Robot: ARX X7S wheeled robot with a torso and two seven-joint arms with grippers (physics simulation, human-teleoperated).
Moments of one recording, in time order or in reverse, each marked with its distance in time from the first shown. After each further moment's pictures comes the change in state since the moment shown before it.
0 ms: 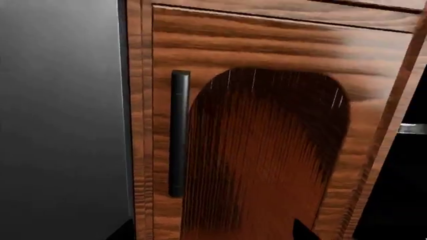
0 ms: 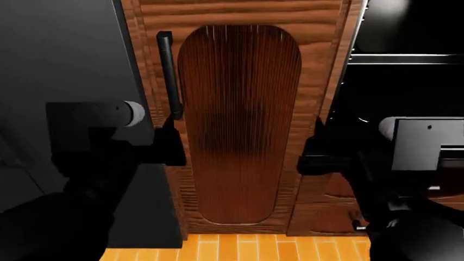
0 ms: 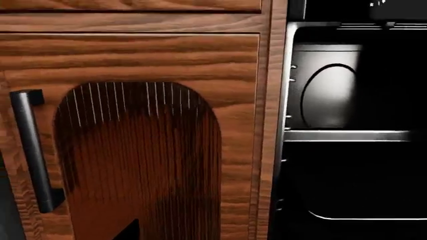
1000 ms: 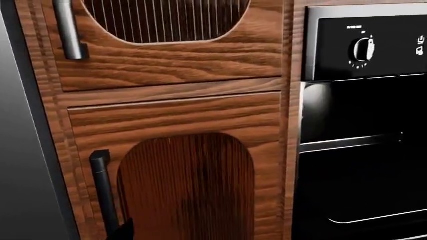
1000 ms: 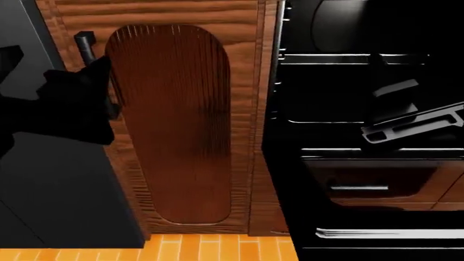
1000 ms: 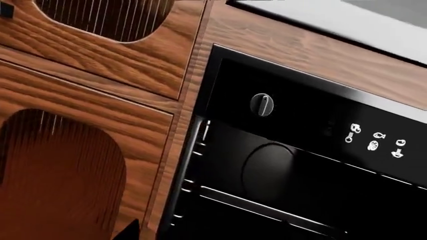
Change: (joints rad) left arm -0.670 -0.564 0.236 -0.034 -1.146 0.243 -0.655; right arm 0.868 0.556 -0.301 0.114 1.313 -0.036 0.792
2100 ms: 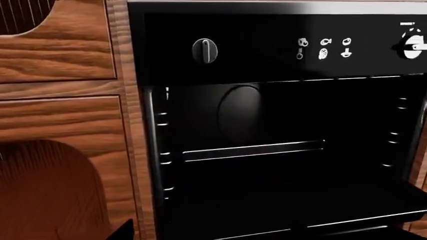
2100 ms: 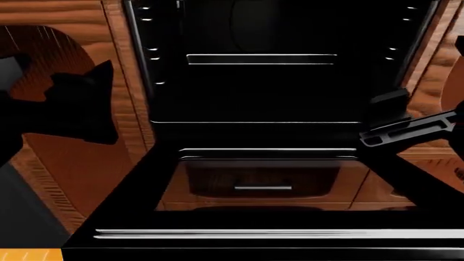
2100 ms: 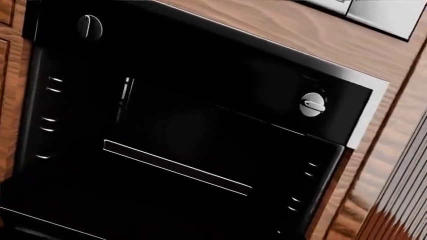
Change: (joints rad) left arm 0.051 -0.031 0.017 0.013 0.067 0.058 0.074; right arm -0.036 0.047 -0.044 0.007 -0.059 -0.012 -0.058
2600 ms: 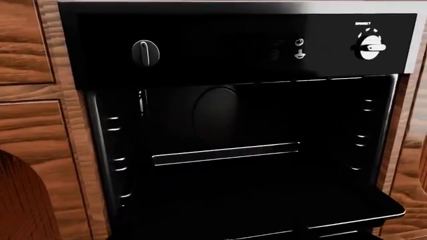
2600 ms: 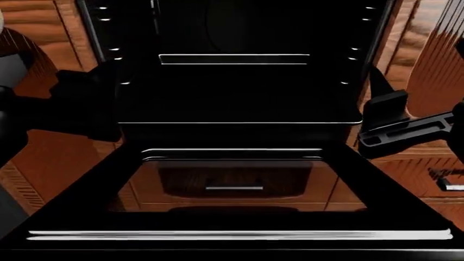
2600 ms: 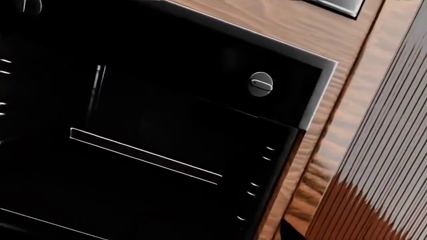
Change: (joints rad) left arm -0.014 0.003 0.027 -0.009 0.022 0.003 0.020; right arm -0.003 0.012 -0.024 -0.005 -0.017 -0.015 0.001
